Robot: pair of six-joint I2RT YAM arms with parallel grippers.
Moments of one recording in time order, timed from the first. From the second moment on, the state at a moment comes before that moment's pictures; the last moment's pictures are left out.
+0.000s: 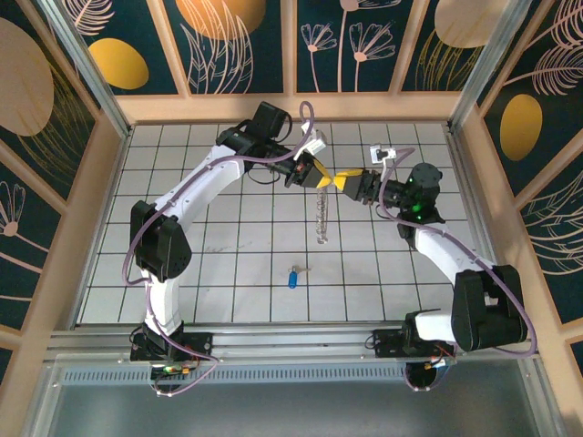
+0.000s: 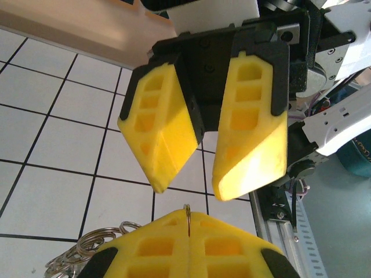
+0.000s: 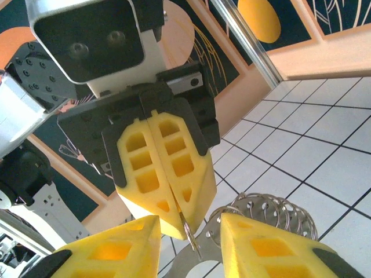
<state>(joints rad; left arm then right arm) -0.58 1.98 1.92 -0.77 1.04 0.31 0.17 1.31 0.69 0.71 -1.10 0.72</state>
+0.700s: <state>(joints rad) -0.58 1.99 1.94 -0.77 1.05 0.31 0.19 1.35 0.67 0.77 -1.10 0.73</state>
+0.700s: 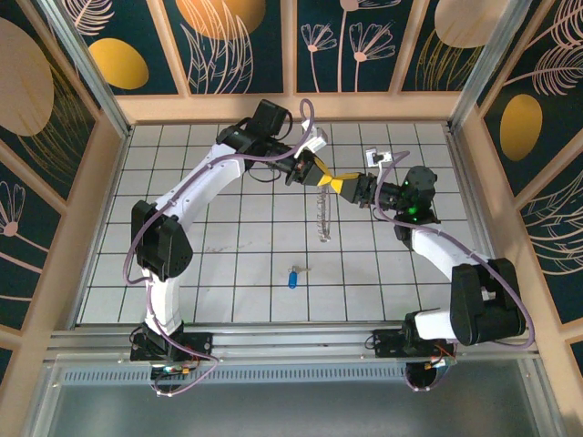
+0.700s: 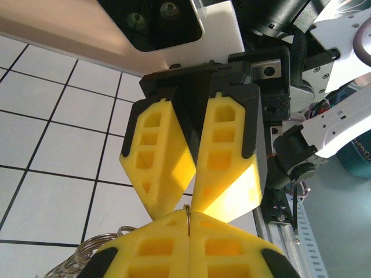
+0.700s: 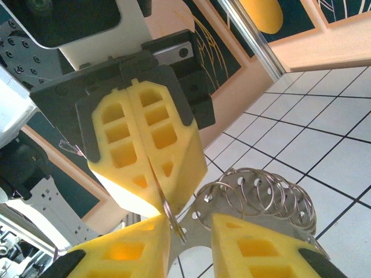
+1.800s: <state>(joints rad) -0.58 1.76 1.54 -0.15 0.86 -0.08 0.16 1.37 0.64 0.93 -0.99 0.81</state>
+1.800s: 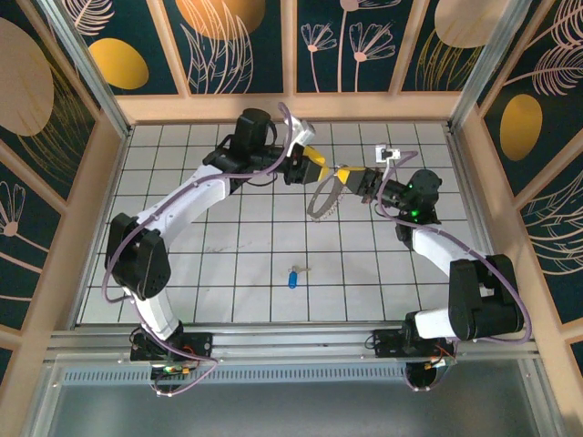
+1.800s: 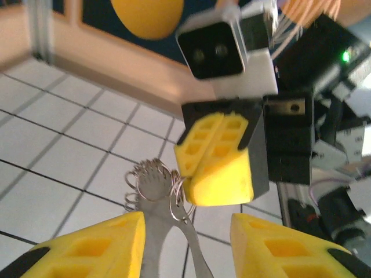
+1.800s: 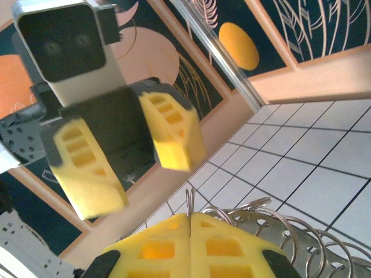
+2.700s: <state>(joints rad) -0.58 1.68 1.21 0.70 0.78 -0.70 0.19 1.41 0.59 1.45 -0.79 1.03</state>
